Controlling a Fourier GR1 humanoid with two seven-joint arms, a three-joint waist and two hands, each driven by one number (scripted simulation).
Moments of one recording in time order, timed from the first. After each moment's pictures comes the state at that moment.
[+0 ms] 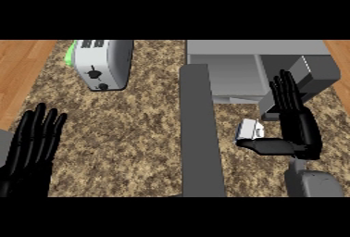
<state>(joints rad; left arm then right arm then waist) 0.21 0.03 -0.07 -2.18 0.04 -0.05 0.02 -0.15 -0.07 -0.06 -1.59 -0.05 0.03 -0.14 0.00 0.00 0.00</state>
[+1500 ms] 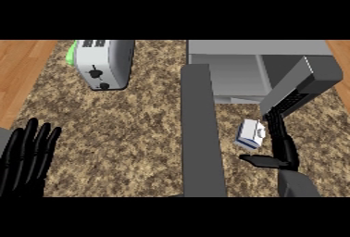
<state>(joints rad) 0.32 0.01 -0.11 -2.27 0.01 -0.08 0.02 -0.31 -0.14 -0.24 -0.58 -0.01 0.10 -0.86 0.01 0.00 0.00</state>
